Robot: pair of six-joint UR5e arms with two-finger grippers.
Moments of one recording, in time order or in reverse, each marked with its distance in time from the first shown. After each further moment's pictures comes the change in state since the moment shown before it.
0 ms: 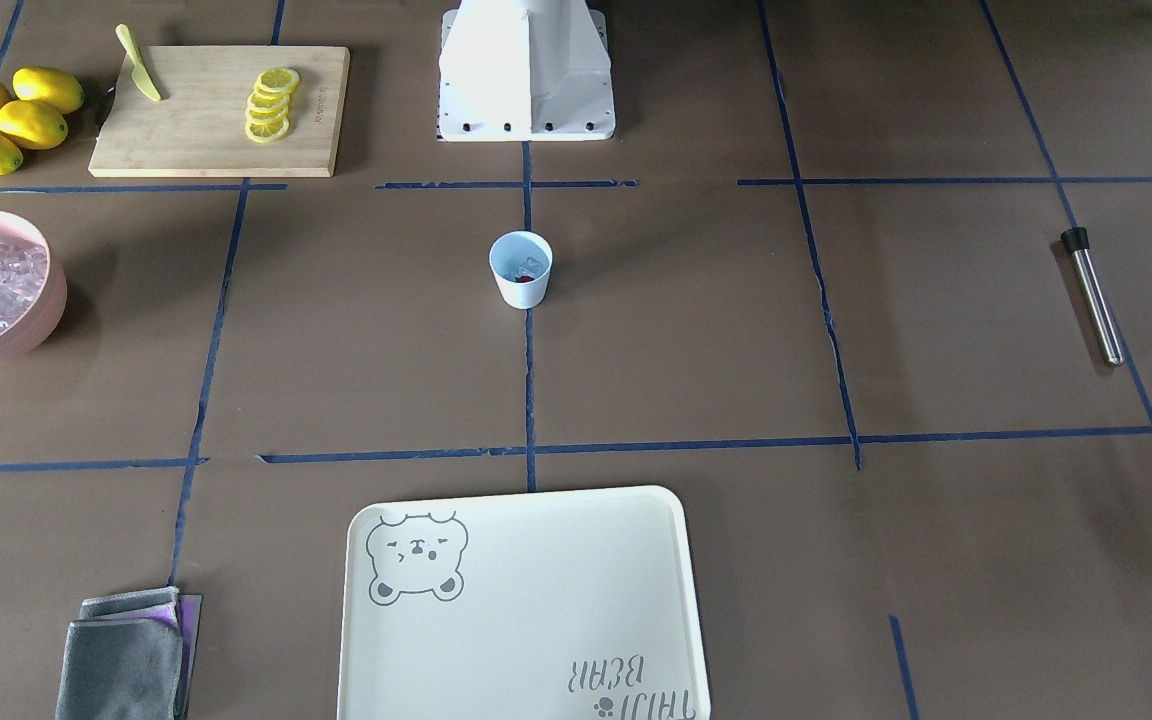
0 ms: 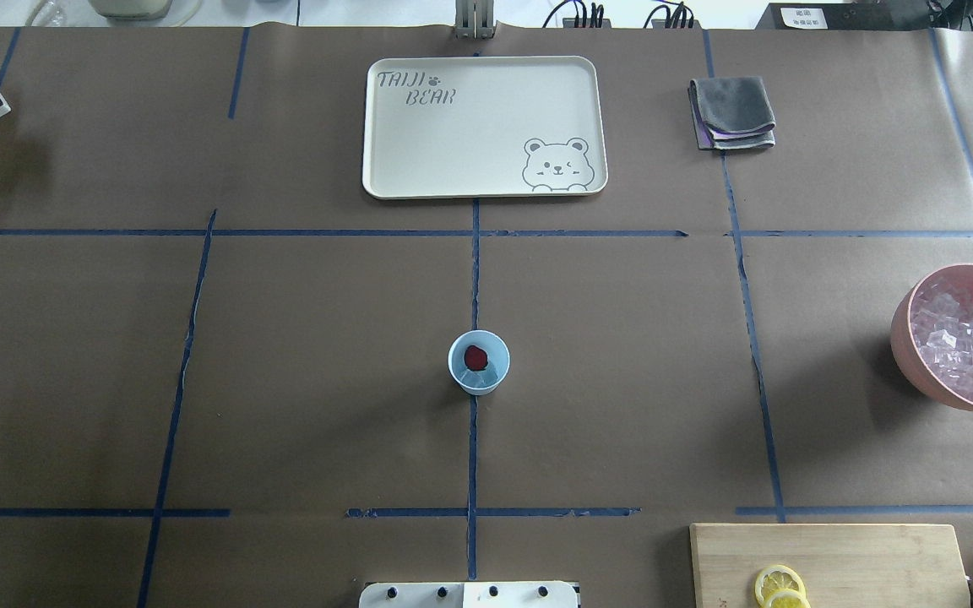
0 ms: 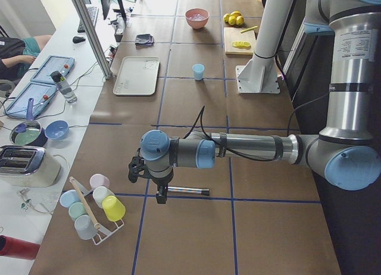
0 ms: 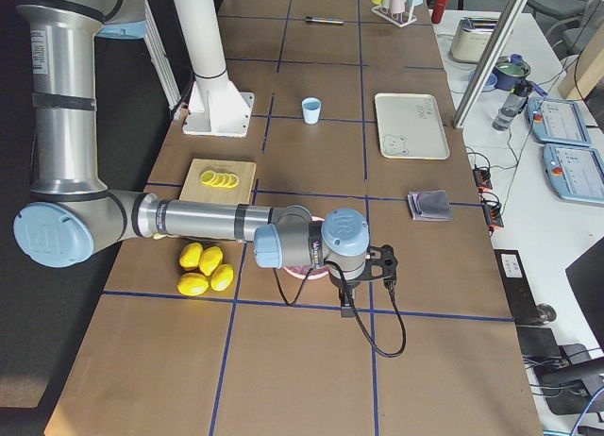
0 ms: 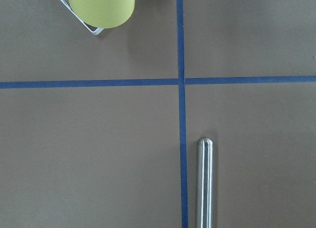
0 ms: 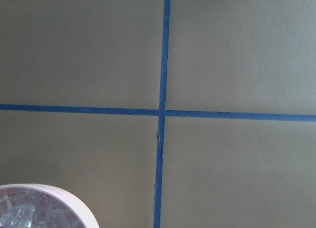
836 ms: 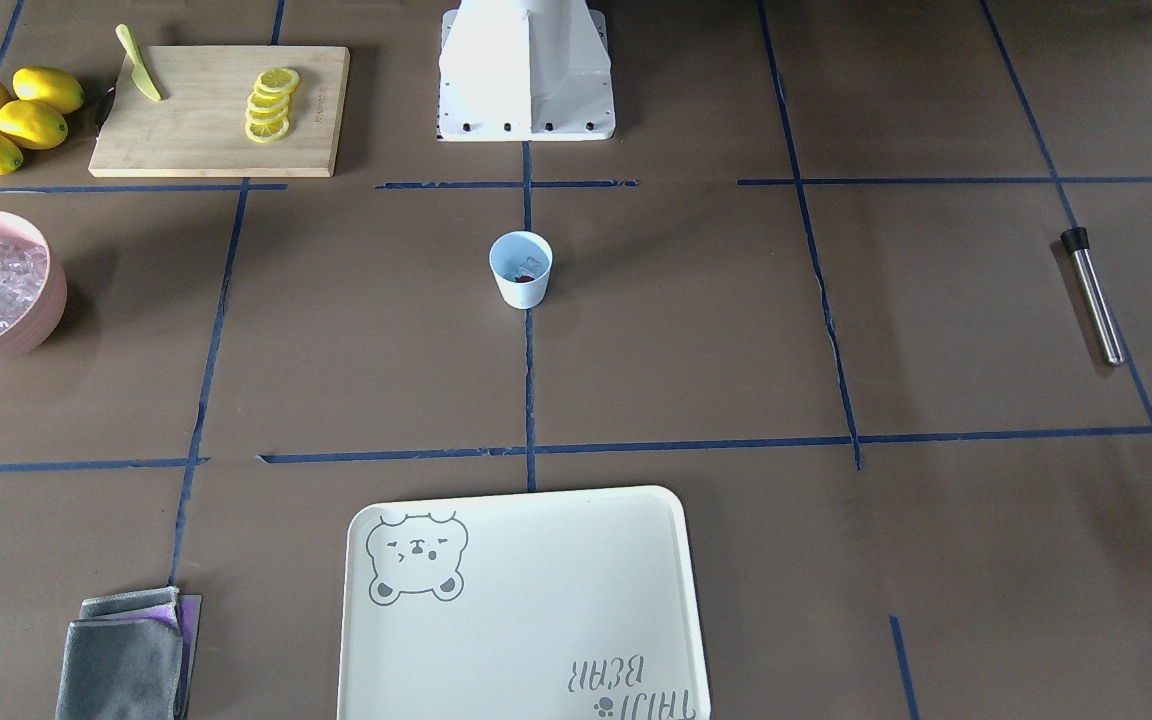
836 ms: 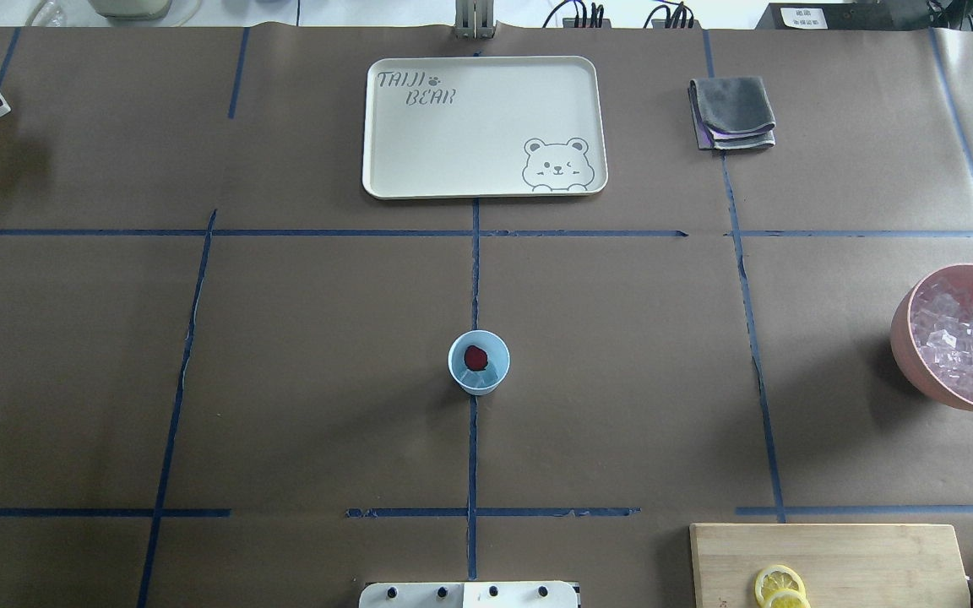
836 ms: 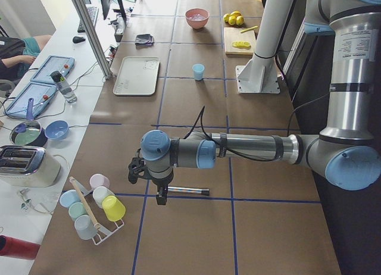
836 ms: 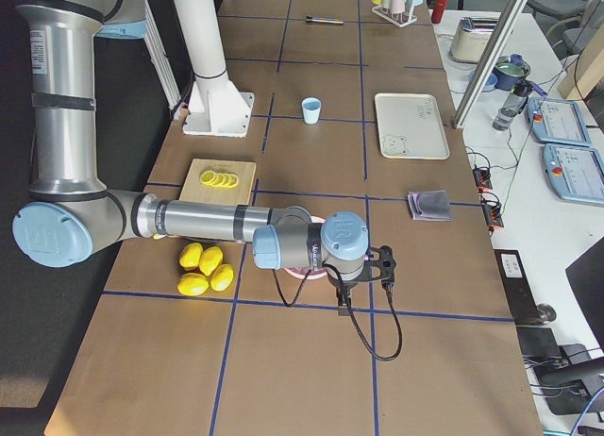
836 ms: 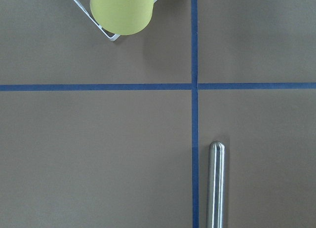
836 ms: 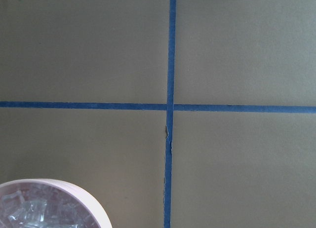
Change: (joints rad) left arm -0.002 0.002 -0.001 -0.001 0.007 -0.005; right arm 0.010 -0.002 0.004 -0.028 0.053 -0.003
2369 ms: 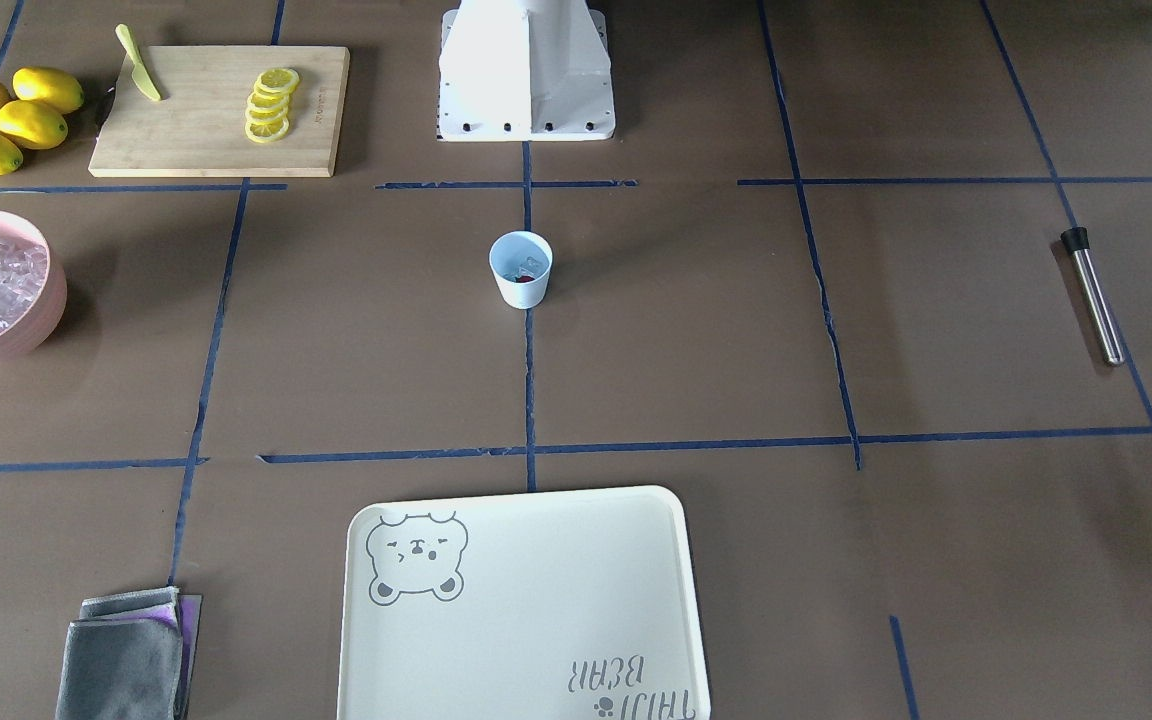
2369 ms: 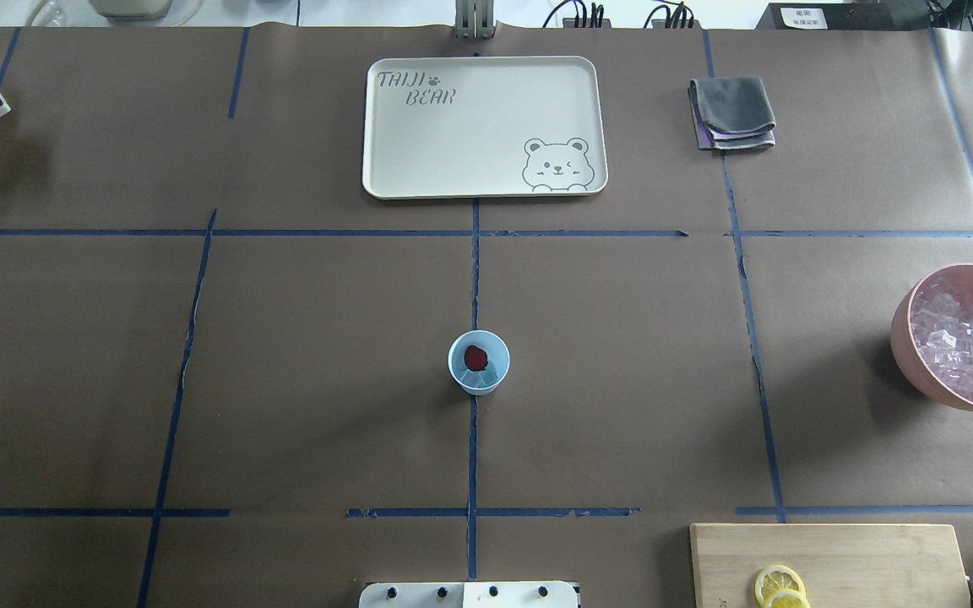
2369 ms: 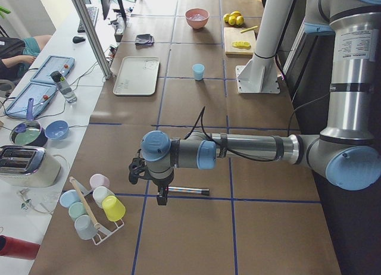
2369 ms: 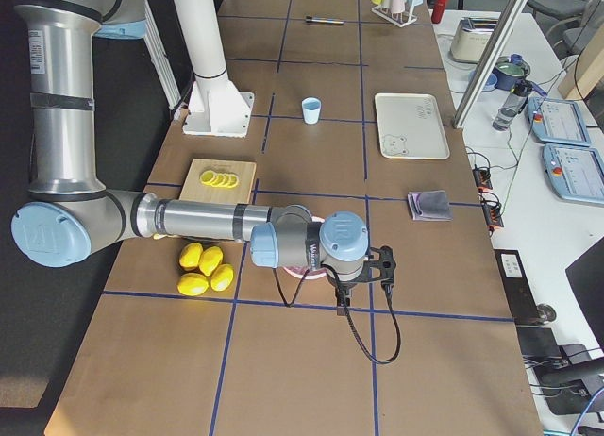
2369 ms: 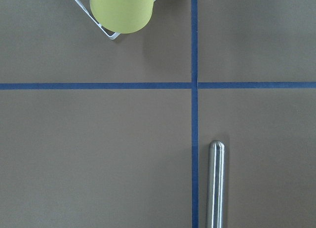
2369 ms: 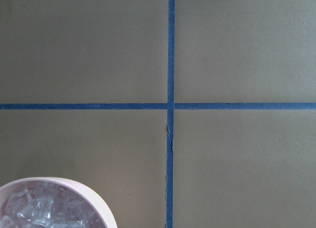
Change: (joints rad) left arm 0.000 0.003 0.001 -0.001 -0.002 0.000; right arm 0.017 0.002 0.008 -0.030 0.005 -0.013
